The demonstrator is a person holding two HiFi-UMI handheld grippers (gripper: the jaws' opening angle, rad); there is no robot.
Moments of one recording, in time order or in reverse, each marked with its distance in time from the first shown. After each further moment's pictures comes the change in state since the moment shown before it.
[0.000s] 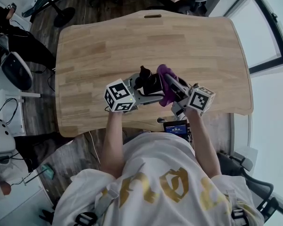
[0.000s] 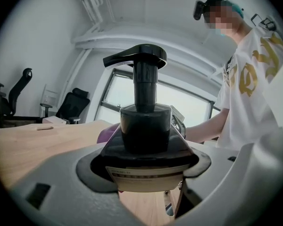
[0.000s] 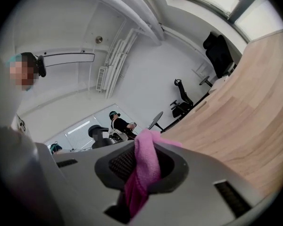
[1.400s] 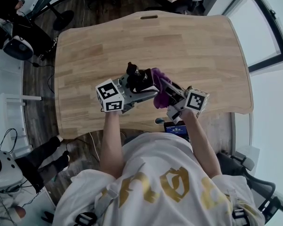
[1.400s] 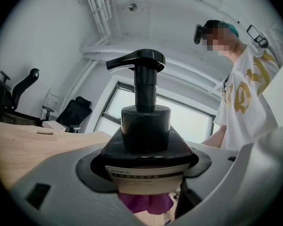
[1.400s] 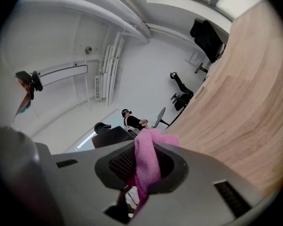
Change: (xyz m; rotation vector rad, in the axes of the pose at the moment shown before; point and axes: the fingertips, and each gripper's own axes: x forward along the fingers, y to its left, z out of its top) left arm -0.012 0.005 0.029 -0.046 -0.185 0.006; right arm -0.006 0.001 -0.018 0.178 0.002 0.067
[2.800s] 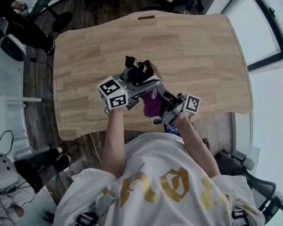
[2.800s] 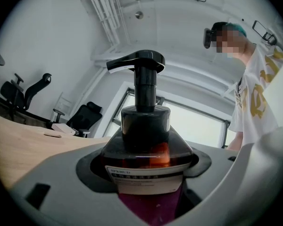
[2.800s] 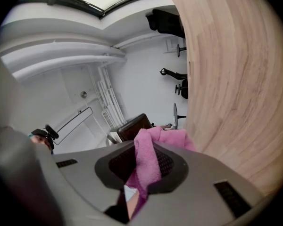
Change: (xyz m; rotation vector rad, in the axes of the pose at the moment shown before) left arm 0.022 0.033 0.019 -0.040 -0.085 0.132; right arm -0.003 0.004 -0.017 0.486 -0.142 0.274
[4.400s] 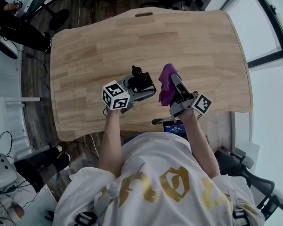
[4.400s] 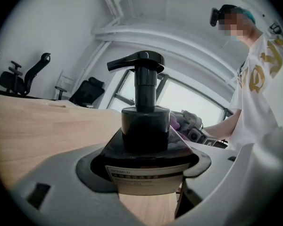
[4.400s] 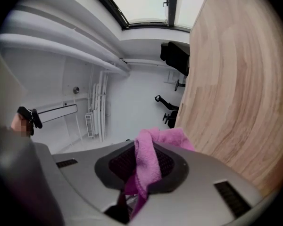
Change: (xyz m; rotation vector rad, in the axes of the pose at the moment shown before) left arm -0.007 0.024 -0.105 -0.059 0.294 -0.006; right arm -0.045 -0.005 0.089 -0.261 -0.256 -0.234
